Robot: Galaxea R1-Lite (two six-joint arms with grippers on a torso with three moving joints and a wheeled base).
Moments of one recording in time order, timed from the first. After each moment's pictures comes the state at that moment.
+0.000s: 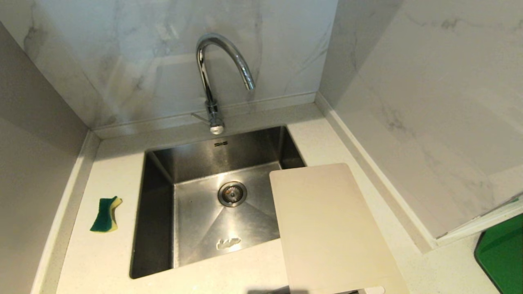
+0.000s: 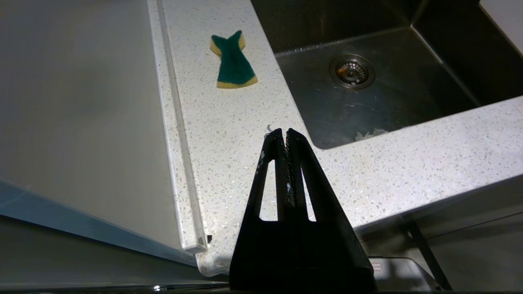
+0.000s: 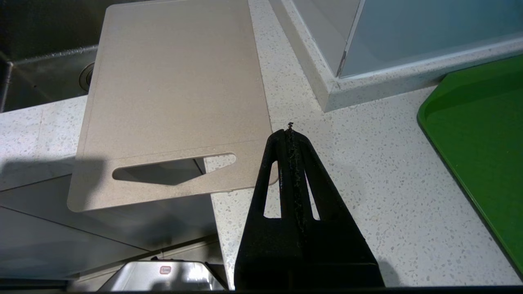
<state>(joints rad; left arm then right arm) 0.00 0.00 0.00 0.01 0.00 -0.02 0.00 0.00 0.00 0.00 0.00 0.02</state>
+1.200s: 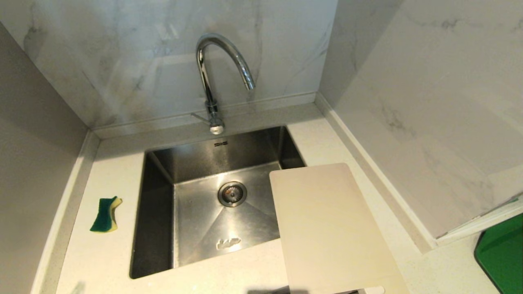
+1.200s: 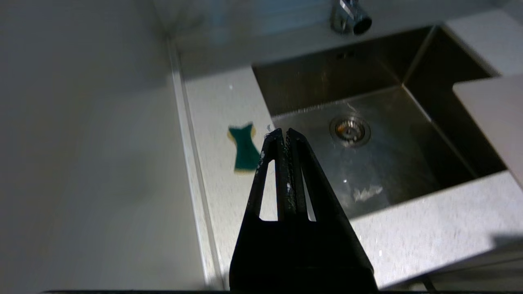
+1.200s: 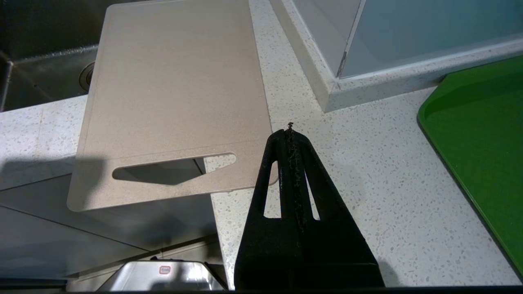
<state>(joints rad) 0.00 0.36 -0.52 0.10 0.01 0.02 0.00 0.00 0.00 0.00 0.00 0.02</state>
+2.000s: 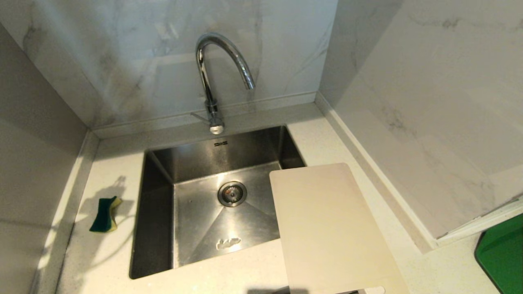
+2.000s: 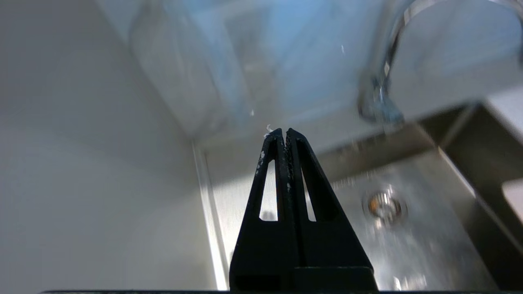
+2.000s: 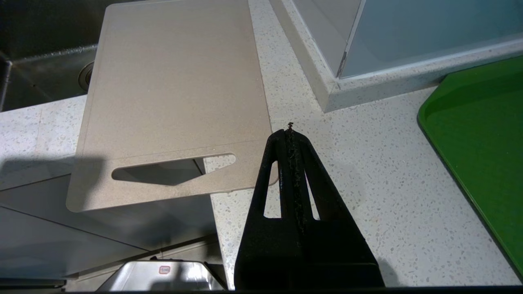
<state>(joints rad) 0.00 1.11 -1.30 0.10 0.03 0.13 0.00 0.00 0.00 0.00 0.00 0.02</state>
